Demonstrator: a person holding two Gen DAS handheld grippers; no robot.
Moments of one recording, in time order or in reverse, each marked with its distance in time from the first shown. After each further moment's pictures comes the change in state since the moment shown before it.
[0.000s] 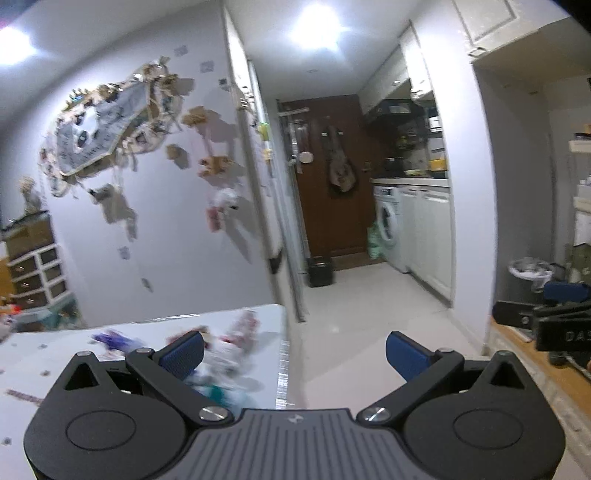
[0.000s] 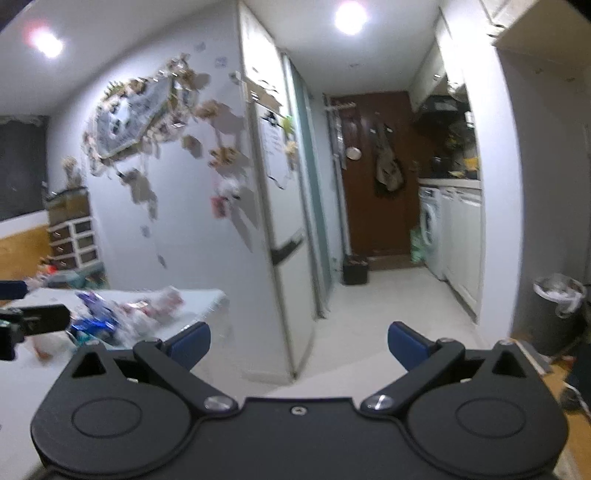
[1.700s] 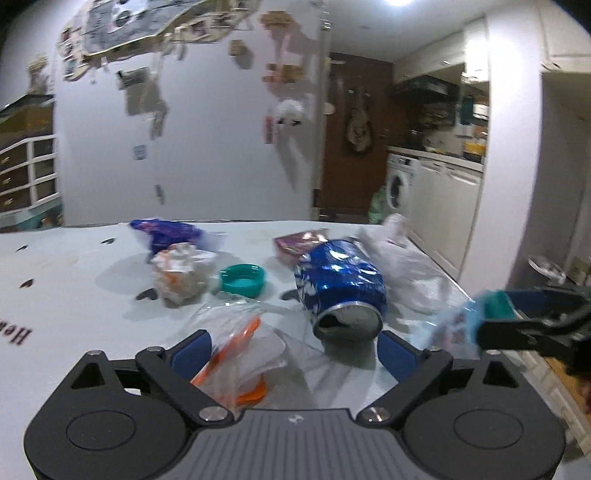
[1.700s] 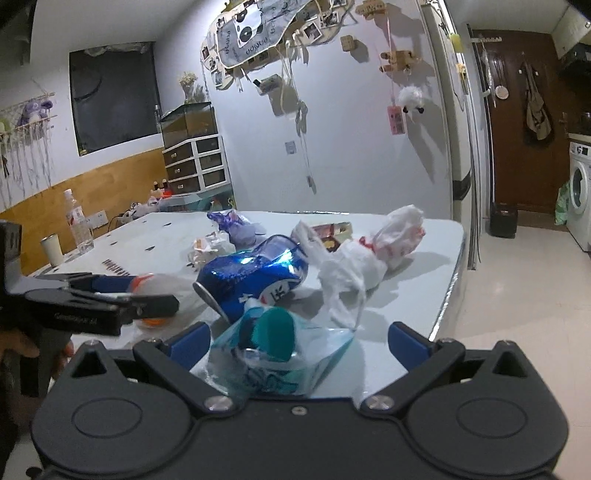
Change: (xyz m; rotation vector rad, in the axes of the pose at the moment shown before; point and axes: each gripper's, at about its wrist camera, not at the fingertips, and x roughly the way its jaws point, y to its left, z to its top) left arm 0.131 0.253 -0.120 -0.171 0.157 -0.152; right arm 0.181 0.232 -0.055 -0.086 0.243 0.410
